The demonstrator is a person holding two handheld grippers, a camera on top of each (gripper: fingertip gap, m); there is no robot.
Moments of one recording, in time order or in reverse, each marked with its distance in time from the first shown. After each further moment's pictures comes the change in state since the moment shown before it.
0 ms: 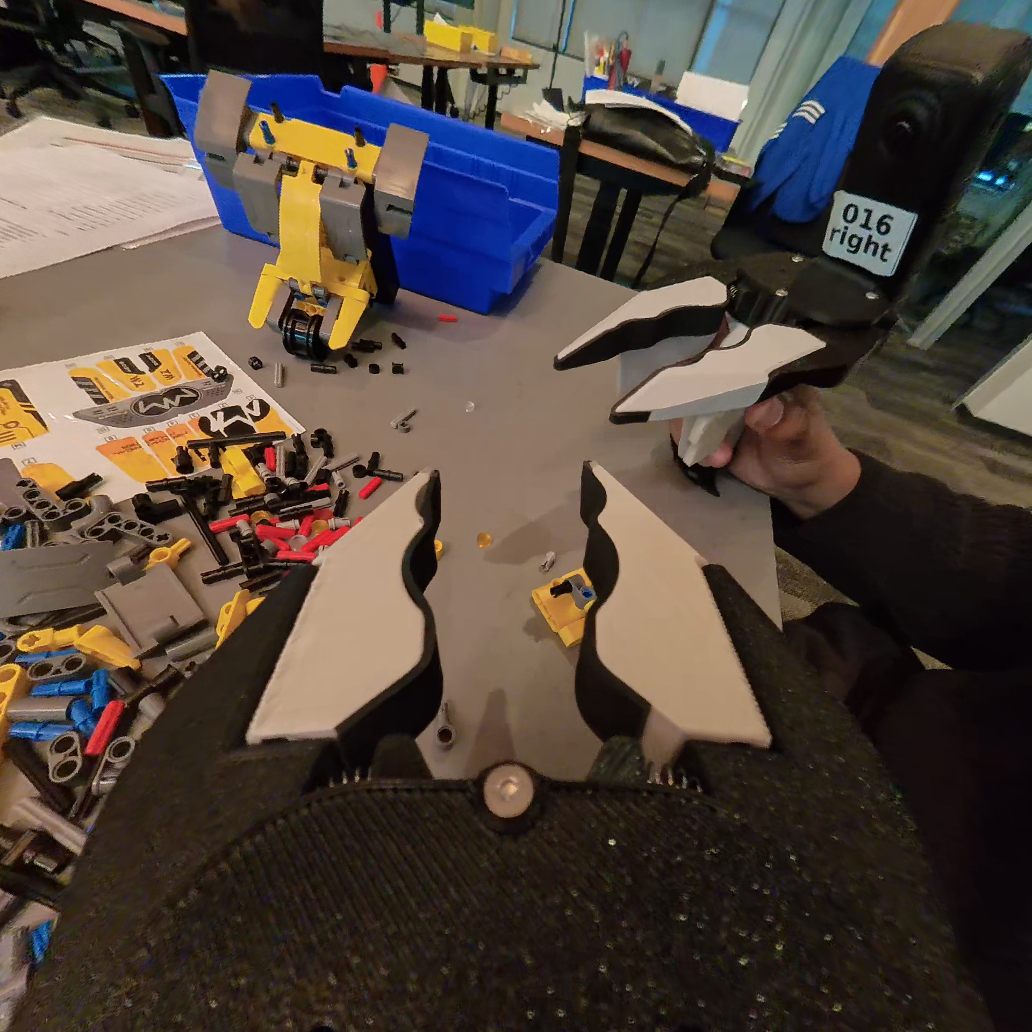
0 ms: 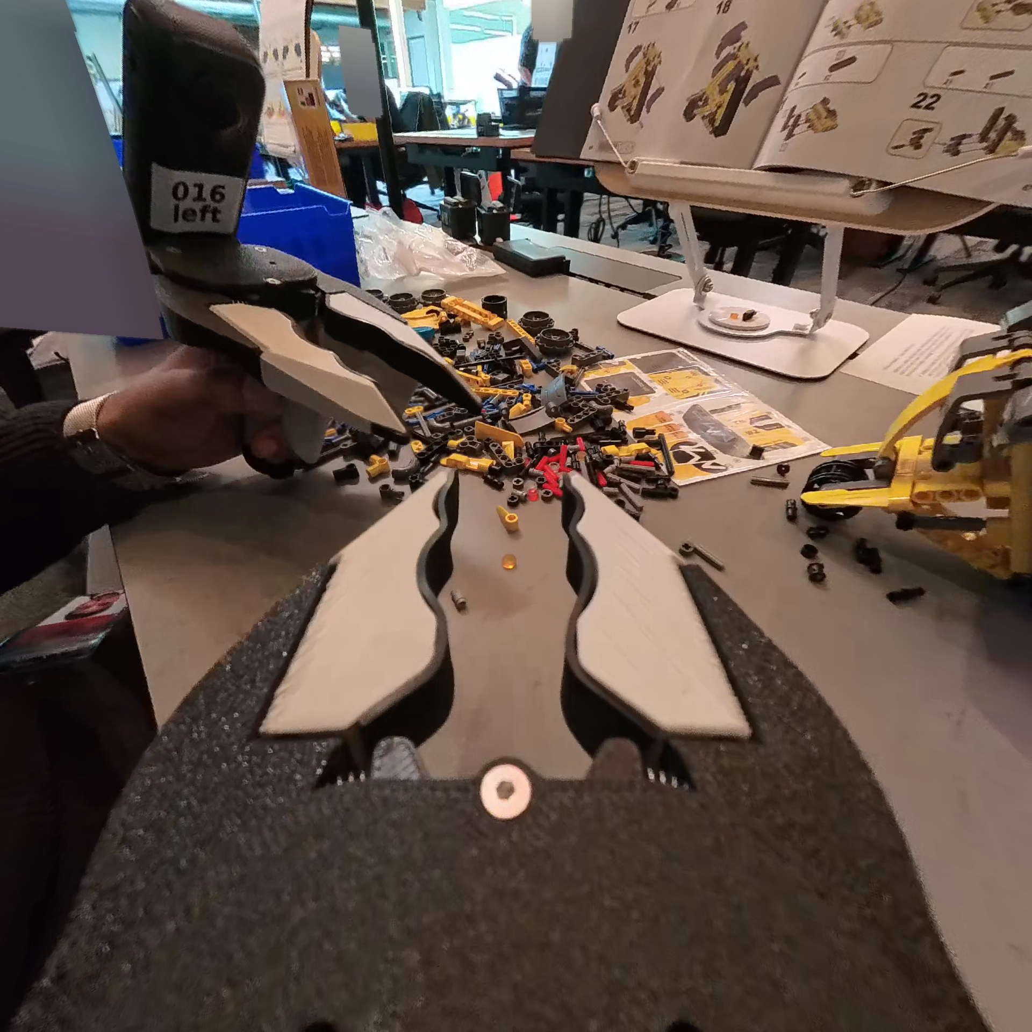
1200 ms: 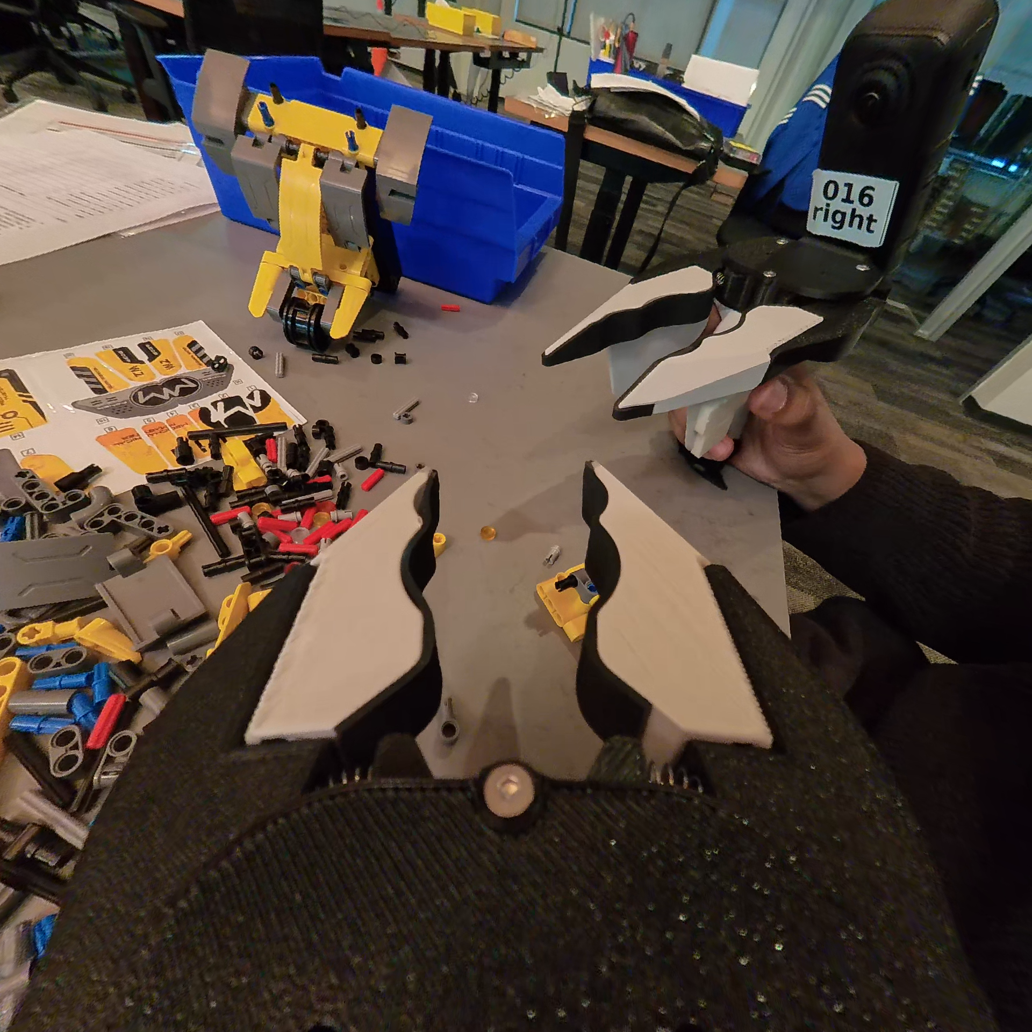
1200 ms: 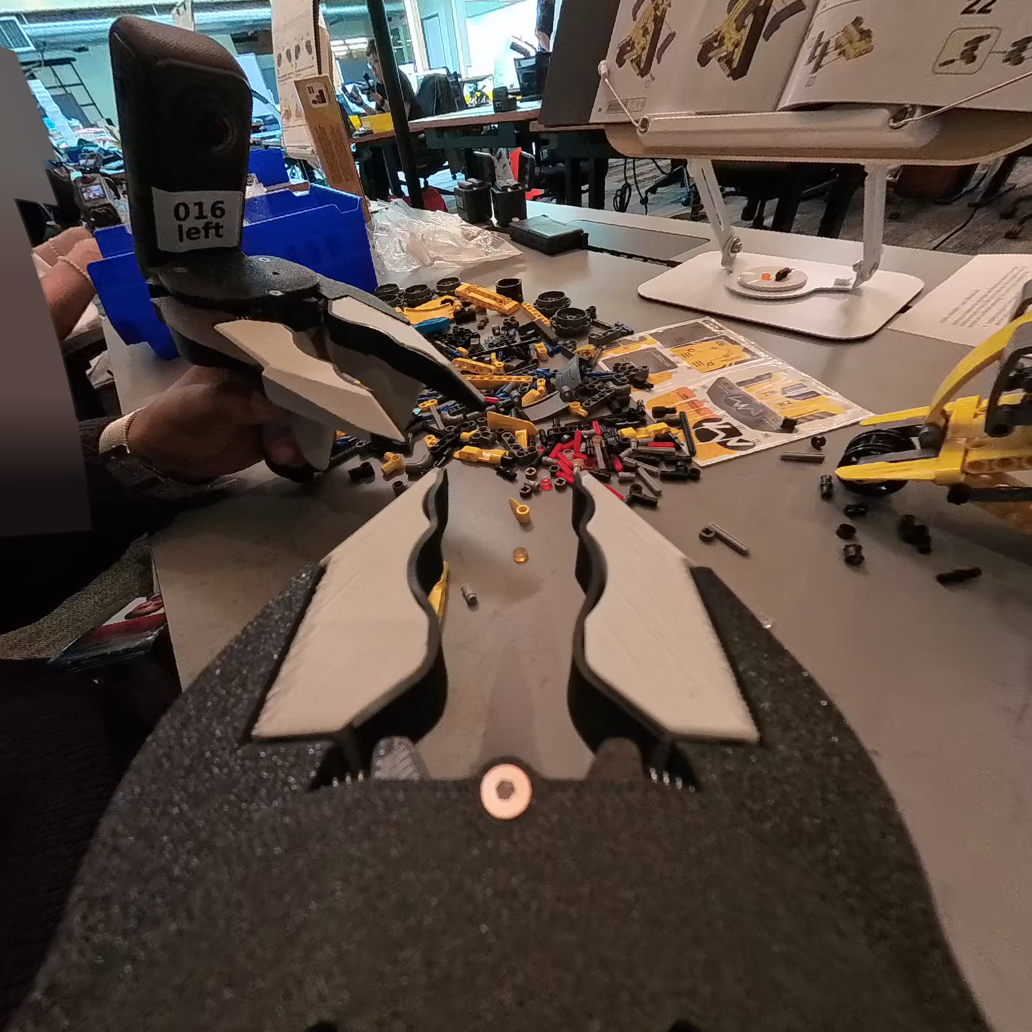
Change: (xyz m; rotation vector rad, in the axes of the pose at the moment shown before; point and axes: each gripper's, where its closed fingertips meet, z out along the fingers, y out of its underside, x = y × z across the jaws) left arm -0.001 0.004 0.002 -0.019 -0.006 0.000; right arm 0.003 0.004 0.003 -0.033 -0.050 0.092
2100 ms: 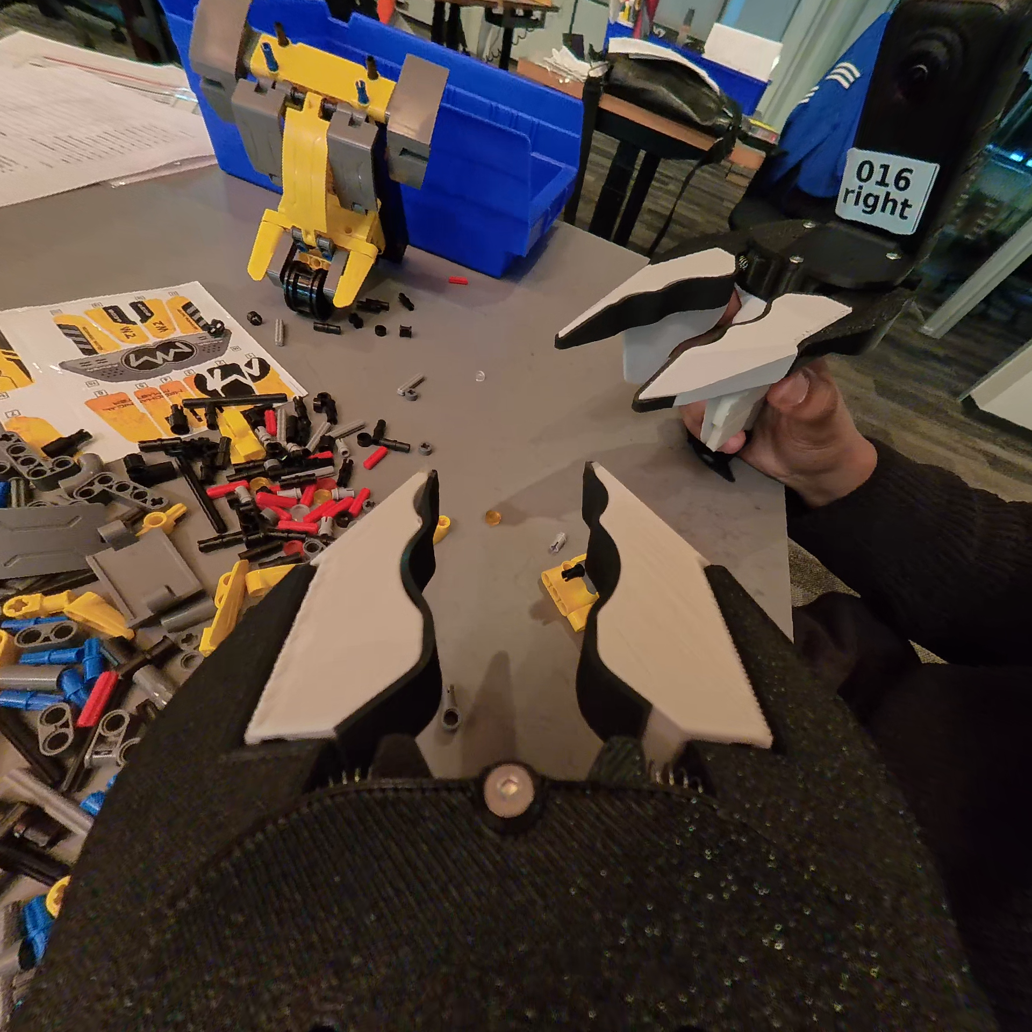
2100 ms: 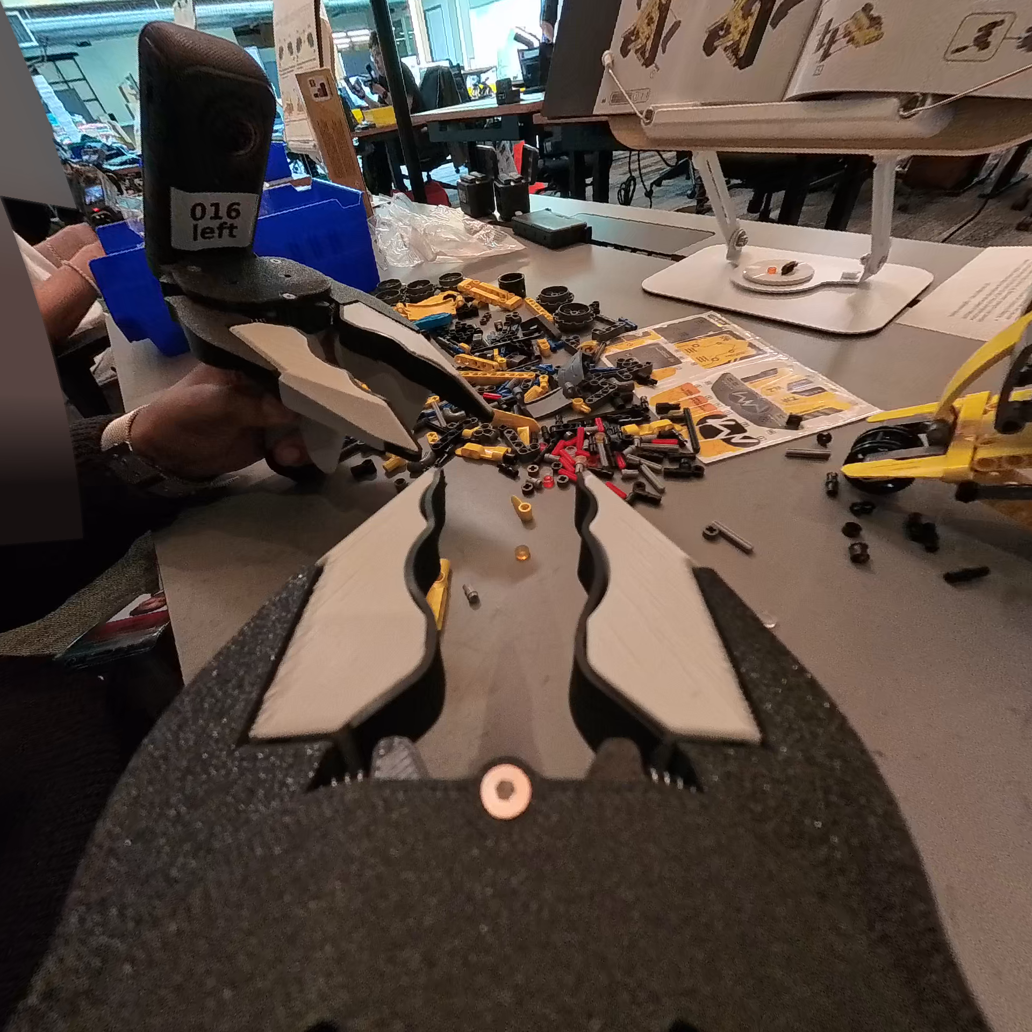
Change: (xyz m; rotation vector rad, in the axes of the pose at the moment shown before) left arm -0.005 0.008 0.002 -0.043 -0.010 -0.041; right arm -0.001 0.001 0.002 -0.009 -0.007 0.004
